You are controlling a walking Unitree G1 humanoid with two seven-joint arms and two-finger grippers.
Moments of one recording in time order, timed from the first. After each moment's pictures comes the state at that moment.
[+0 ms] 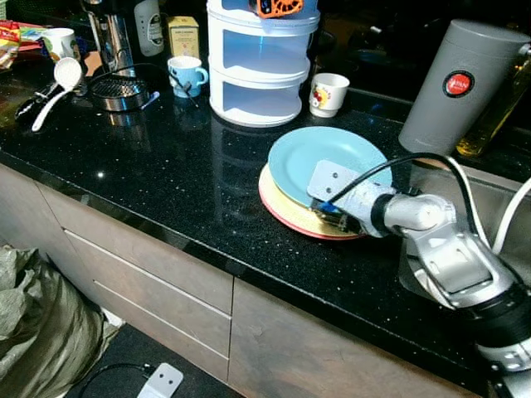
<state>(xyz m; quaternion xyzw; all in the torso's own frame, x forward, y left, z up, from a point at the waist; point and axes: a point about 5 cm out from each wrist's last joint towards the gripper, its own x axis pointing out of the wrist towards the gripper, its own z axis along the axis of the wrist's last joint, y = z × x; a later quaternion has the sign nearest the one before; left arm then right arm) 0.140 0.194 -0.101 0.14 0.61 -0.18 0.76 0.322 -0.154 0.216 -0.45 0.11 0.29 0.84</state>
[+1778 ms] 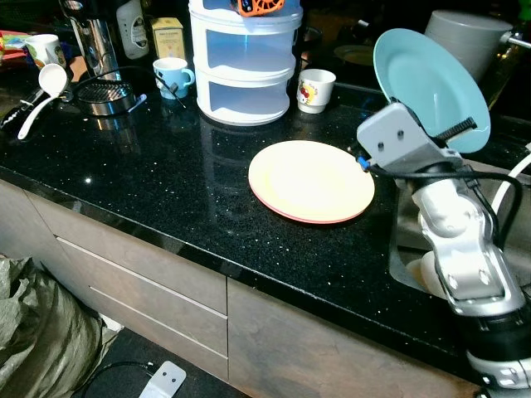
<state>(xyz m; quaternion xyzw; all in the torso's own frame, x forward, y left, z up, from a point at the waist) 0.140 0.194 -0.101 0.14 0.61 -0.18 0.76 0.303 -0.184 0.265 -0.44 -0.20 0.00 0.87</state>
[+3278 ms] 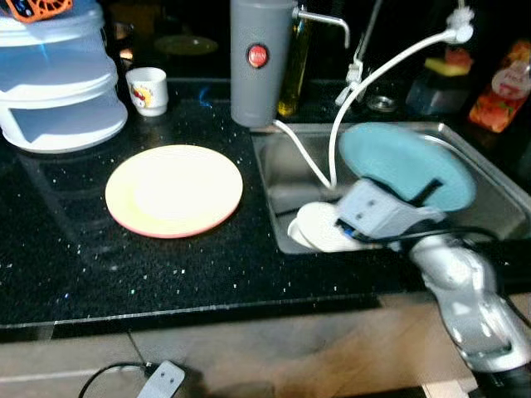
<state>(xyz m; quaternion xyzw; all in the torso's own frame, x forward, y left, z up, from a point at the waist) 0.140 0.196 -0.100 0.14 0.60 -0.18 0.76 0.287 -0.176 0.209 -0.51 -0.07 0.15 0.84</state>
